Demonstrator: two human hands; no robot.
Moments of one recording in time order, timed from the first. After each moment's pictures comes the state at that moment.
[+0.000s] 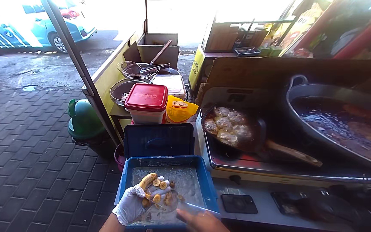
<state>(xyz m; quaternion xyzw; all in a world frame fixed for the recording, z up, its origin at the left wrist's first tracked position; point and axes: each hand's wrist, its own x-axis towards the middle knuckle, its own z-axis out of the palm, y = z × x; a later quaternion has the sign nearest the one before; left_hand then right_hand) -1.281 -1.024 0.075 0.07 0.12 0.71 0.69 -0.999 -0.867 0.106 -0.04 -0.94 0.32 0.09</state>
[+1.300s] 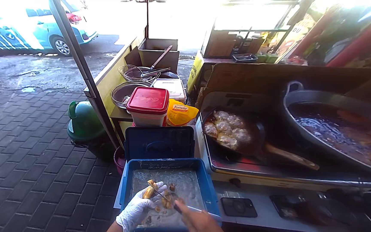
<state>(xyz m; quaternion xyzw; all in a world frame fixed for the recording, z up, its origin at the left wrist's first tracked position) -1.266 -1.025 0.062 0.17 0.39 0.67 0.61 -1.023 -0.880 0.107 -0.14 -0.94 0.31 0.06</state>
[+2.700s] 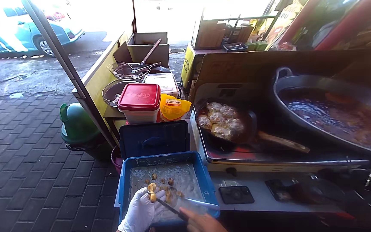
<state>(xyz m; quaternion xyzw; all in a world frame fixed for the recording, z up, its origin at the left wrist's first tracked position) -1.234 -1.025 0.079 -0.13 0.34 0.71 0.61 -0.986 -0.889 0.102 -0.13 -0.90 0.40 0.06</state>
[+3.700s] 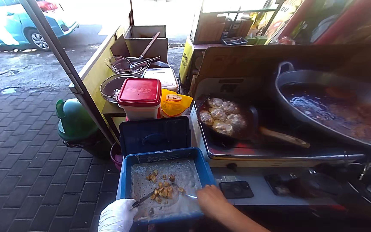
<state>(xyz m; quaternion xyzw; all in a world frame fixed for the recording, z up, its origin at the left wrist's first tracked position) -1.274 -1.079 0.129 0.36 0.88 -0.06 0.31 -1.057 -0.837 0.104 -0.29 -0.87 0.12 -0.38</state>
